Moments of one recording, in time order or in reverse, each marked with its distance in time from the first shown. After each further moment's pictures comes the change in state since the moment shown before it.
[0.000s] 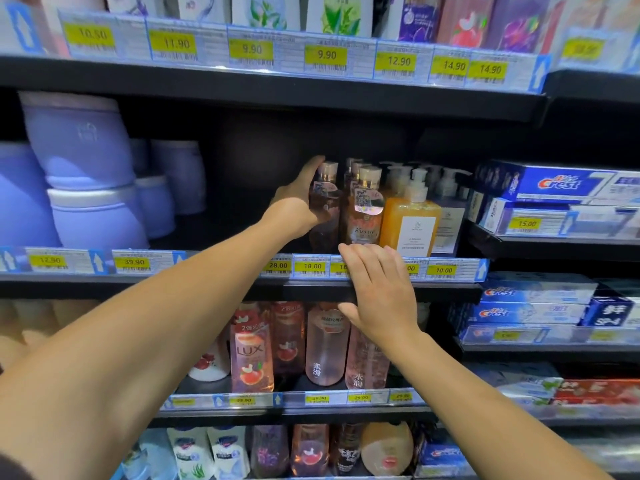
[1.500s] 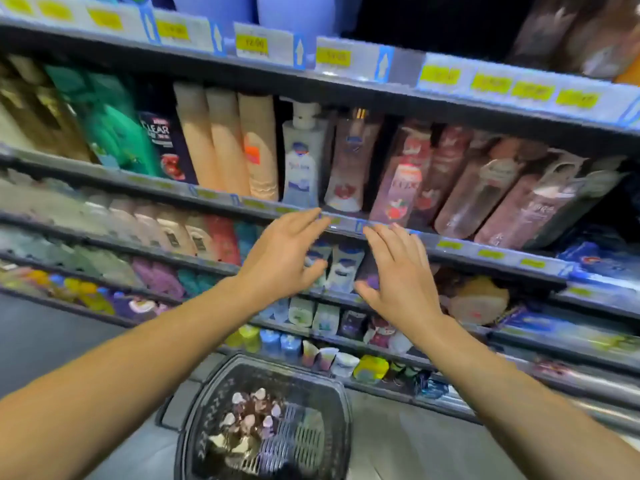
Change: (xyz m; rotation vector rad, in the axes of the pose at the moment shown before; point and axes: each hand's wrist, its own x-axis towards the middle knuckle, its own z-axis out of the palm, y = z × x) left_hand -0.341 -0.223 -0.068 0.362 -0.167 0.155; right_hand -0.127 -0.237 -0.004 0.388 -0.587 -0.020
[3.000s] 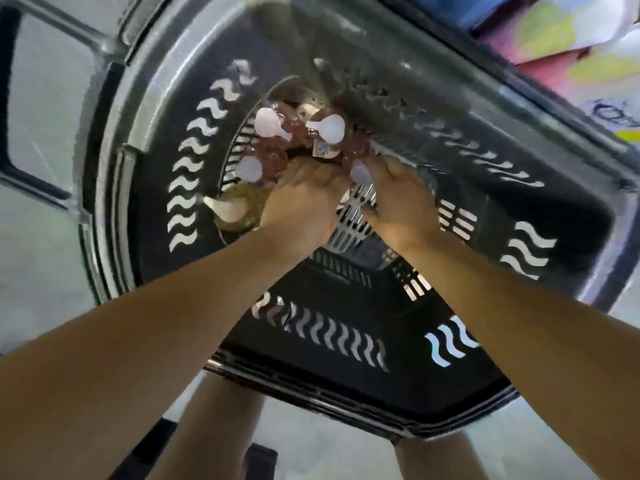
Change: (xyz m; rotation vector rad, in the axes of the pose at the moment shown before) left_hand -0.408 -0.217 0.617 -0.123 -0.751 -0.535; right_hand -0.242 -0.086 0.748 0.268 -0.994 0.063
